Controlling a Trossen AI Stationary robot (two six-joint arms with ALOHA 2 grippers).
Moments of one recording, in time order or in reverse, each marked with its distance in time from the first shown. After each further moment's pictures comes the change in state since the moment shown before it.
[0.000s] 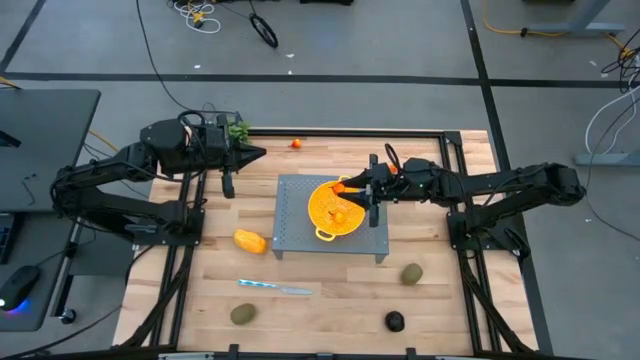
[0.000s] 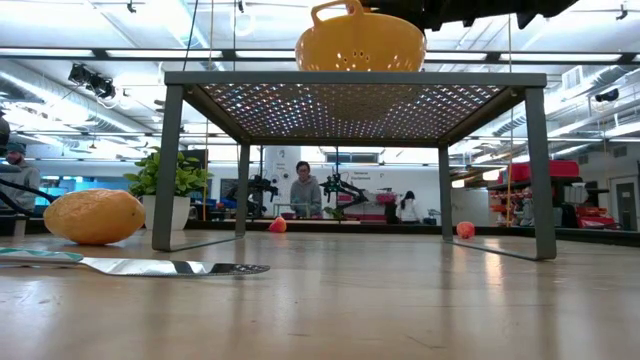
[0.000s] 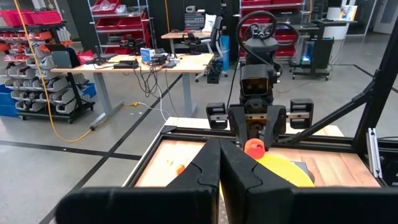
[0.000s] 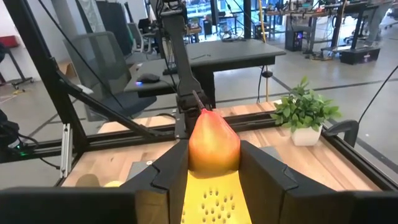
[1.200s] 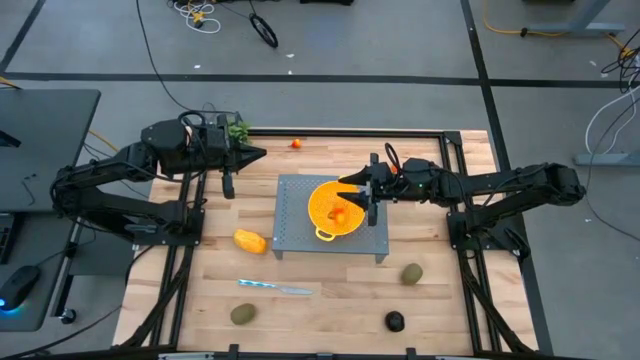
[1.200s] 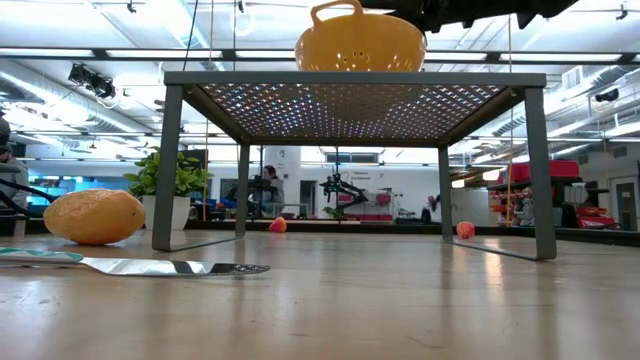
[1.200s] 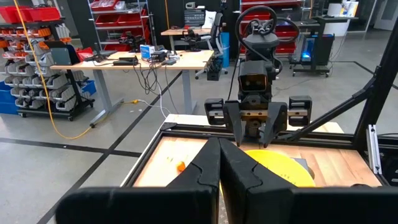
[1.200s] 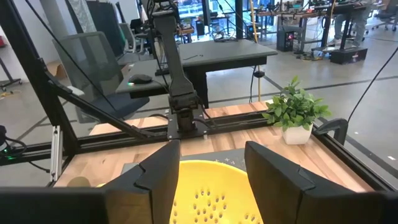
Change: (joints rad) left arm 0.000 0.000 0.000 -0.014 0.000 0.000; right arm 0.000 0.002 0.000 0.000 0.035 0.000
